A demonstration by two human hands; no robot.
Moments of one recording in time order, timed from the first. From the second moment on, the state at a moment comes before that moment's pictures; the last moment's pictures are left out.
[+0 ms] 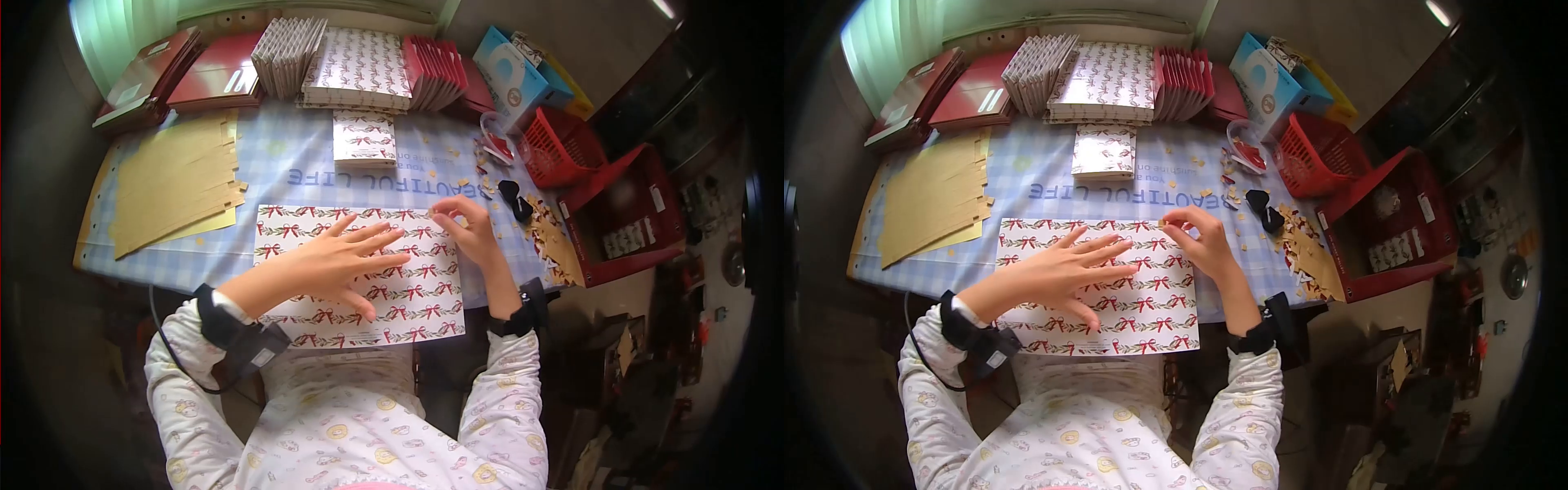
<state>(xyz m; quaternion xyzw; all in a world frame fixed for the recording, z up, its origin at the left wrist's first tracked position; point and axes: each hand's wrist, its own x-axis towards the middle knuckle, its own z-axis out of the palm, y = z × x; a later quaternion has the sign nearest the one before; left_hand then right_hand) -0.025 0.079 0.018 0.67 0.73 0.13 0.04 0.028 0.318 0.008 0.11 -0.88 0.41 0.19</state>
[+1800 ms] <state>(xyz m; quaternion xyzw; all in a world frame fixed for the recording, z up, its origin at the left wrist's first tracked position) -0.030 0.093 -0.002 0.67 0.72 0.18 0.06 0.036 0.321 0.000 0.09 -0.89 0.42 0.13</state>
